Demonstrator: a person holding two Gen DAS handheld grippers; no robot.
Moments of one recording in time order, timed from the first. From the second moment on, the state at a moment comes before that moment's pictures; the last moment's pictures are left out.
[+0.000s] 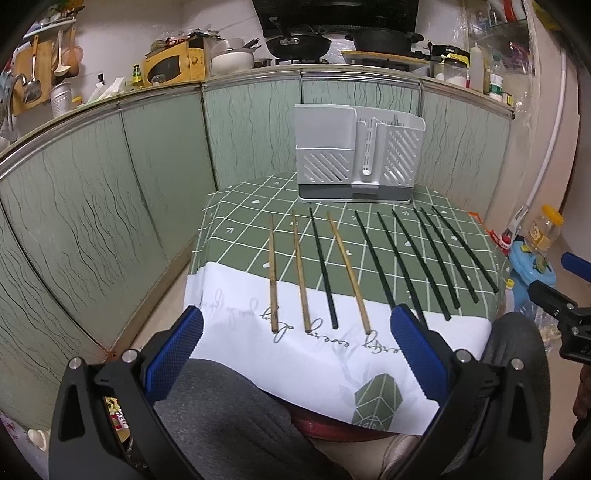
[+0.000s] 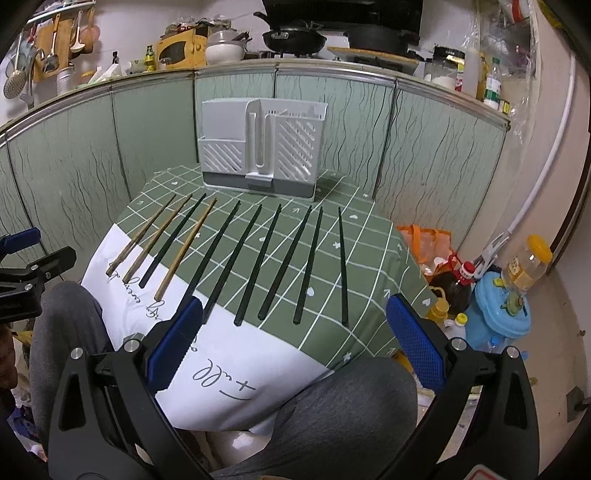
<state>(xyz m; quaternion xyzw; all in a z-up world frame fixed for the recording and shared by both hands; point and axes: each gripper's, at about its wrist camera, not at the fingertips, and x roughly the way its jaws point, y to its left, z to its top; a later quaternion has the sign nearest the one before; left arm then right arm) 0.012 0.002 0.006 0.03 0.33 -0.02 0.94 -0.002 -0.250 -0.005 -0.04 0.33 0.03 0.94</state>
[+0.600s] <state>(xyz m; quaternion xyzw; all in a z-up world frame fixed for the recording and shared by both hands) 0.024 0.018 -0.009 0.01 0.37 -0.03 0.93 0.012 -0.271 -0.020 -0.01 0.36 0.04 0.93</state>
